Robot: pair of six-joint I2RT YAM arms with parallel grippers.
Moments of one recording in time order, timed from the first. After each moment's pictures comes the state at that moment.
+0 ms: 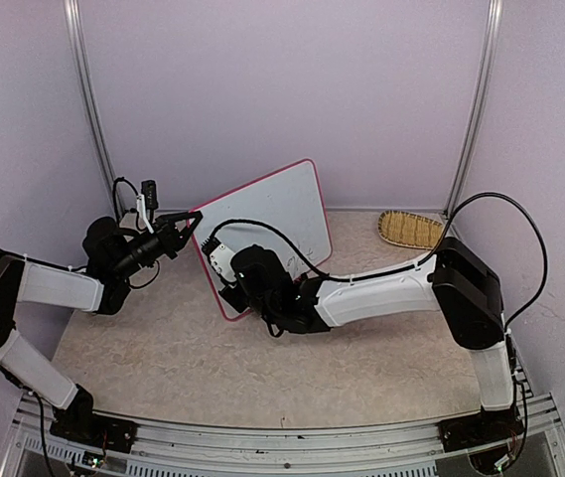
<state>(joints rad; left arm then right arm) -0.34 1.50 0.59 1.11 0.53 -0.43 1.15 2.16 1.53 0.27 0.54 -0.22</state>
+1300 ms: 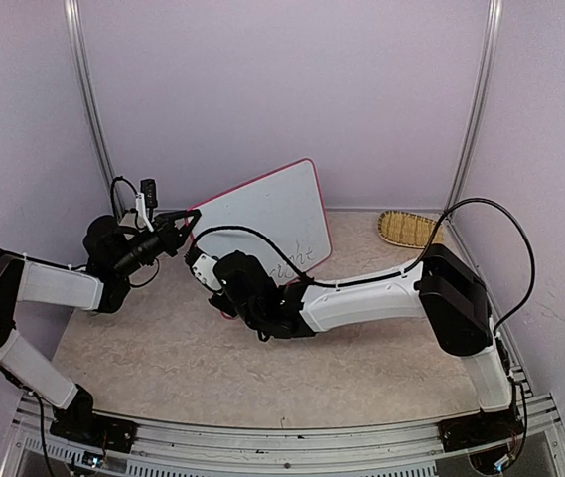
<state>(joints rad) -0.34 1.50 0.61 1.08 0.49 -0.41 1.19 2.23 1.65 0.22 0.62 -0.38</state>
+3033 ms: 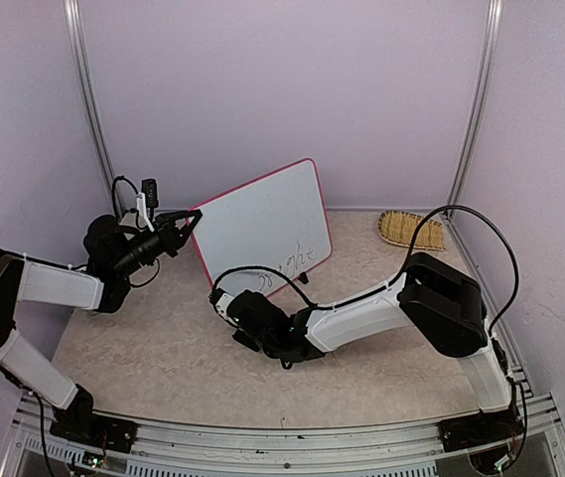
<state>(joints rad) -0.34 1.50 0.61 1.08 0.50 -0.41 1.19 2.26 1.45 0.17 0.61 -0.23</state>
